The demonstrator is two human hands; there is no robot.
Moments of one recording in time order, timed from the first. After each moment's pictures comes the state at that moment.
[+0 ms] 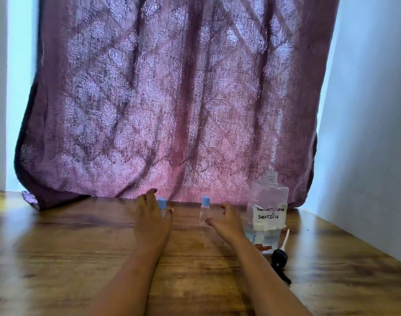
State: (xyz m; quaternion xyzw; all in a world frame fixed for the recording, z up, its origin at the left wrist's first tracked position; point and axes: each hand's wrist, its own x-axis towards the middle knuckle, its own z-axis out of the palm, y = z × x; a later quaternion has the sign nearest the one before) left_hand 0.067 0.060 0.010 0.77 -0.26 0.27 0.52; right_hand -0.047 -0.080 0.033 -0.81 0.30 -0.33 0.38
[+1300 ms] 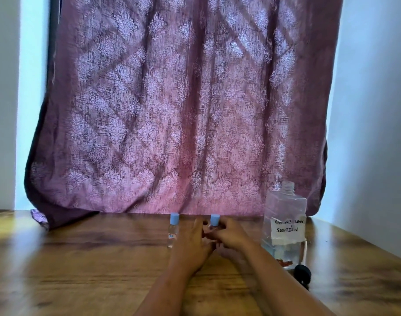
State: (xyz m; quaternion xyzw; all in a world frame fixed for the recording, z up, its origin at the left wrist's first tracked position) left_hand 0.061 0.027 -0.005 0.76 -0.47 0.16 0.41; right_hand -0.020 -0.079 0.038 -0.78 0.21 -0.24 0.54
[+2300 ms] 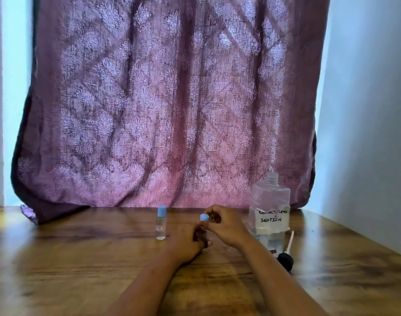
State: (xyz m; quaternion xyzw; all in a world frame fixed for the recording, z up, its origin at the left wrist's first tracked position) left_hand 0.044 0.026 0.004 0.77 -0.49 0.01 0.40; right_hand -0.056 -0.080 0.046 -0.88 0.09 -0.31 0.34
